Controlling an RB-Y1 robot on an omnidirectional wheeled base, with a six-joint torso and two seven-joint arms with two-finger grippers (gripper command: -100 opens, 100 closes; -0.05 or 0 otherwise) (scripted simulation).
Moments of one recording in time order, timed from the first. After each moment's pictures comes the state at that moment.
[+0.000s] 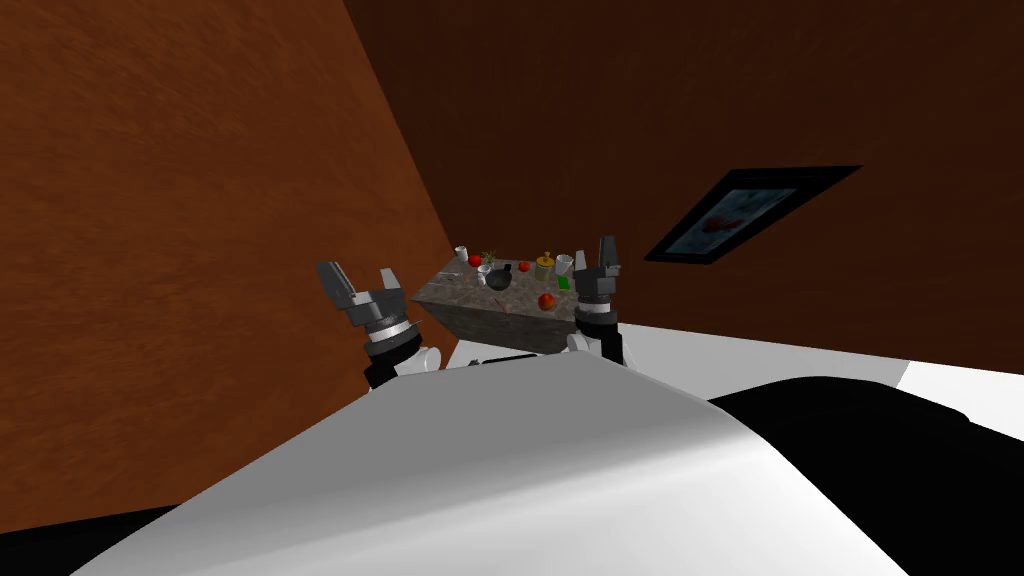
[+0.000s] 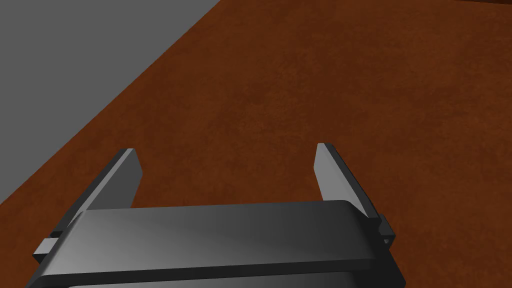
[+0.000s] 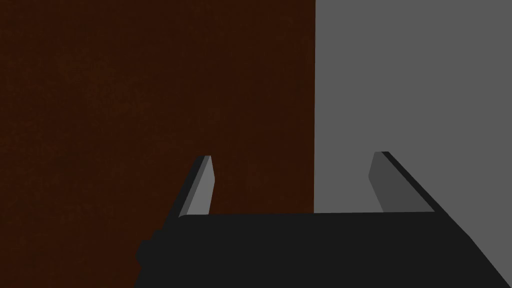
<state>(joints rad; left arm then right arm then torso) 0.47 -0.04 0.02 -2.26 0.07 -0.65 -0.09 0.52 -0.04 0.06 -2.37 0.08 -0.53 -0.01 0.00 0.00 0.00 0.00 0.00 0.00</state>
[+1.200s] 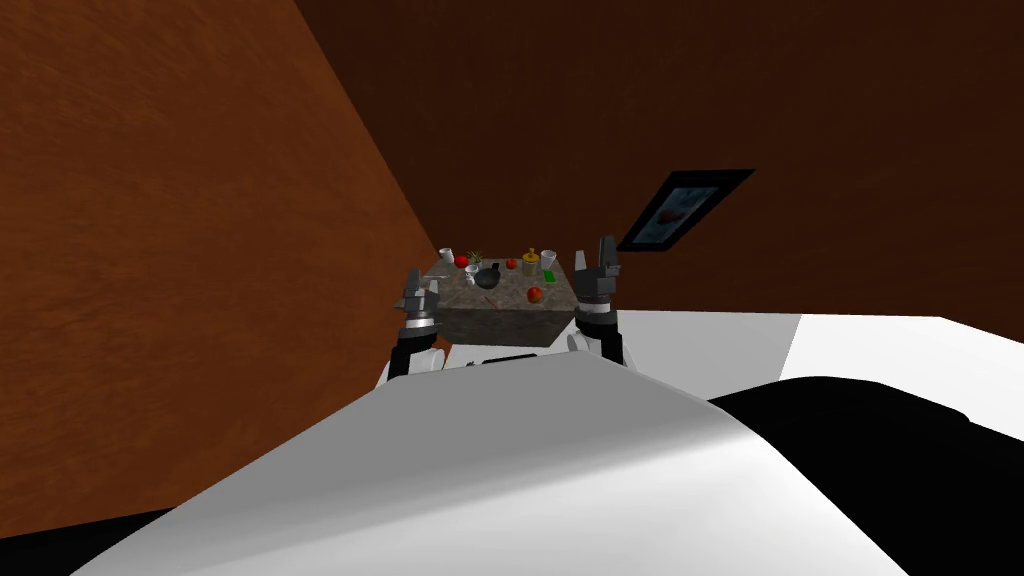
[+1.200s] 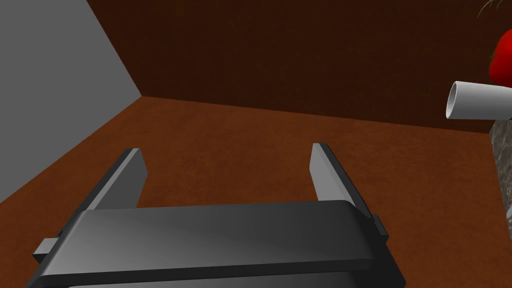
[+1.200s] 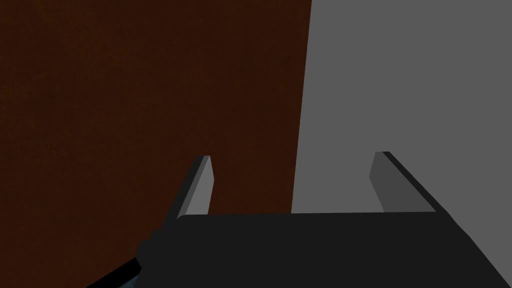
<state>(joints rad) 0.42 0.16 -0.07 -2.14 0.09 -0.39 -0.09 0.52 -0.04 0.06 -2.37 0.08 -0.53 -0.01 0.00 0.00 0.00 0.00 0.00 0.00</state>
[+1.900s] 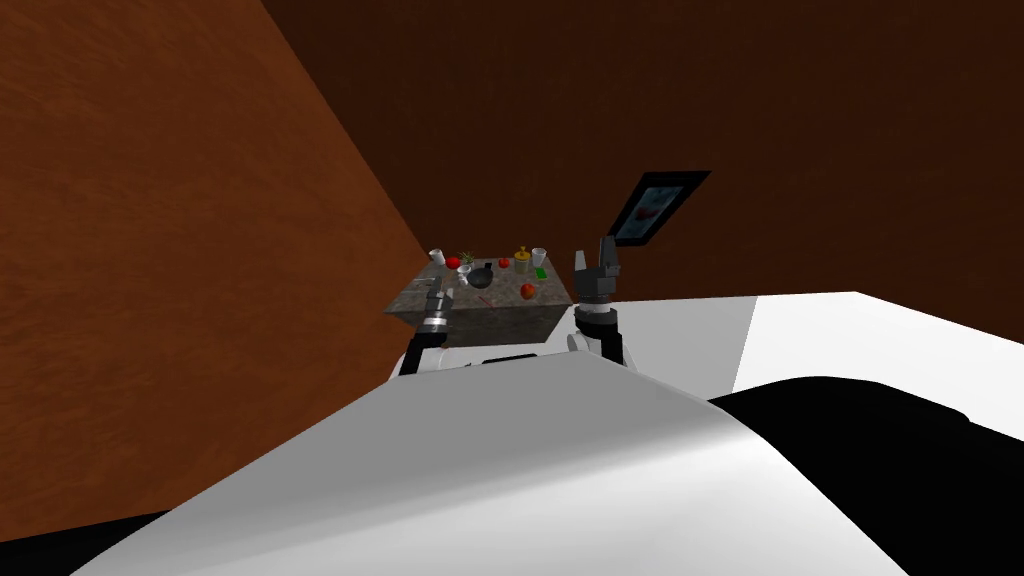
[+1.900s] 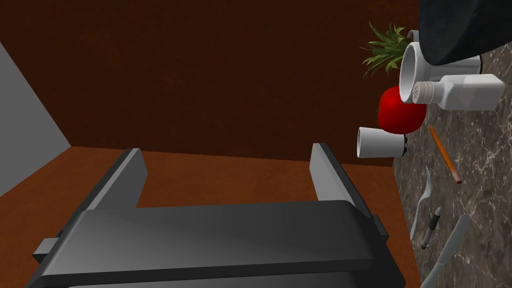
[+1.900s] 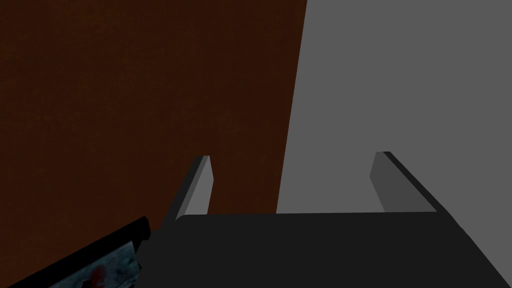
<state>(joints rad) 0.39 0.18 -0.13 -2.07 0.09 -0.22 -0.09 0.52 -0.04 0.06 -2.37 0.08 -0.53 -0.01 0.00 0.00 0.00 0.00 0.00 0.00</state>
